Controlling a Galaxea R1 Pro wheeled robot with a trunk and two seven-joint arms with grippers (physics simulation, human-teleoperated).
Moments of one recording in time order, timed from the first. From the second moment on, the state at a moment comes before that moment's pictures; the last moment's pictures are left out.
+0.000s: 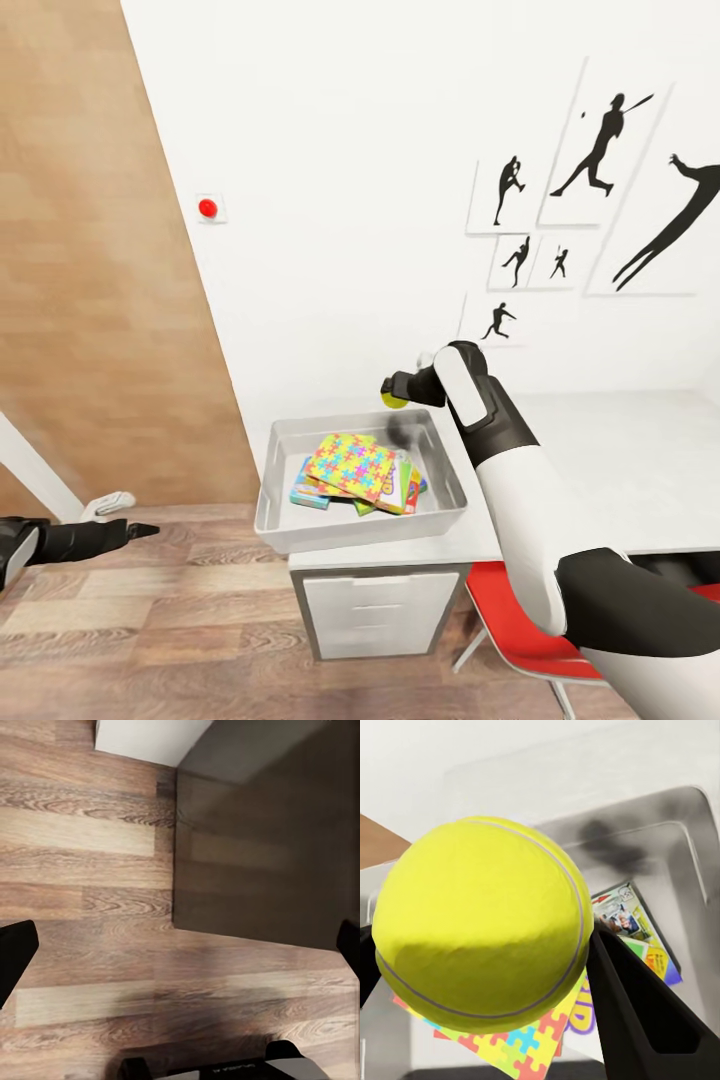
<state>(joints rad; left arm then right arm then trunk) -0.92 0.53 0.27 -0.20 -0.19 0.50 -0.84 -1.15 0.17 0.10 -0.91 -0.69 1.05 -0.54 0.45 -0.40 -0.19</state>
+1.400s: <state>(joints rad) -0.92 0.57 0.28 -0.20 -0.19 0.50 -0.97 -1.15 0.17 0.10 -0.86 -0.67 1.05 -0.55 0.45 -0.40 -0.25</state>
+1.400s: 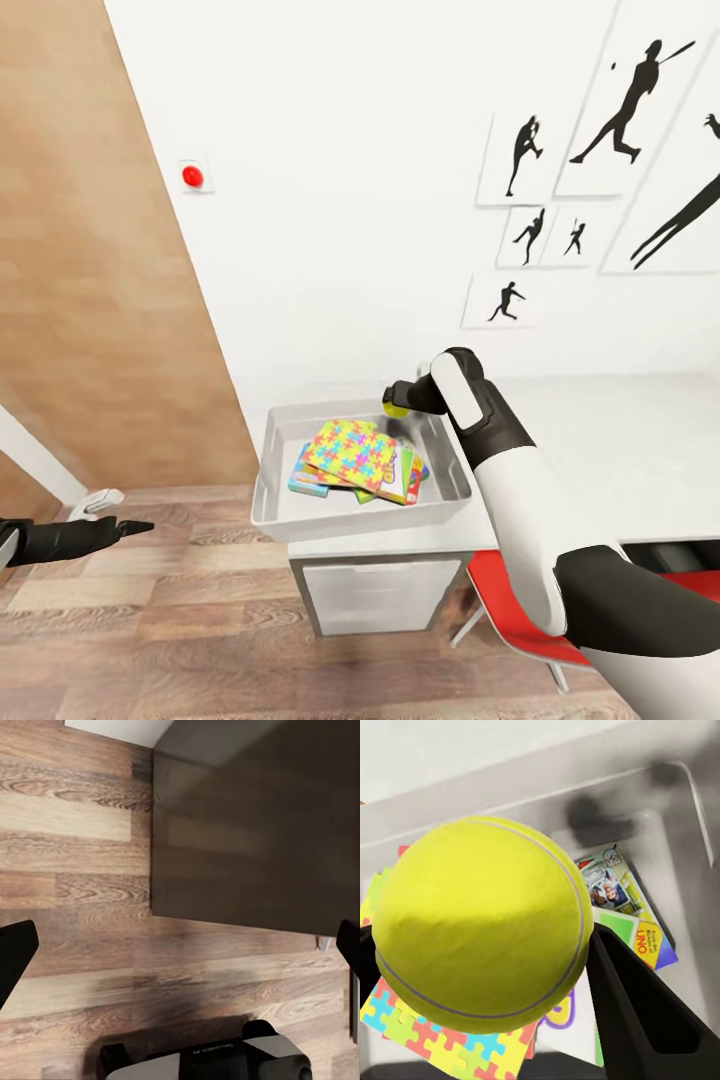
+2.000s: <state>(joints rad) -0.92 0.57 0.27 -0.20 -0.19 0.49 -0.97 -1.15 0.16 0.10 -0.86 -0.67 1.05 -0.55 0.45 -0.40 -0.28</state>
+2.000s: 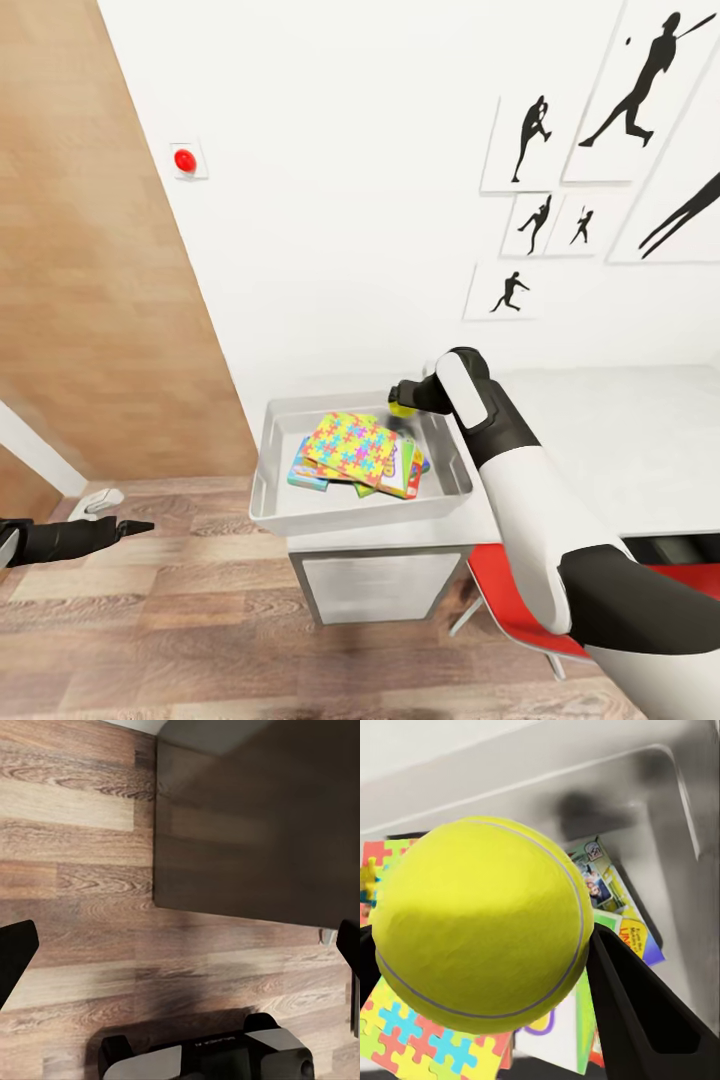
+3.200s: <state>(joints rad) -0.92 0.57 0.27 -0.20 -0.19 0.49 -0.97 -1.18 0.12 0.09 -0.86 -0.67 1.05 -0.54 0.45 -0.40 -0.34</state>
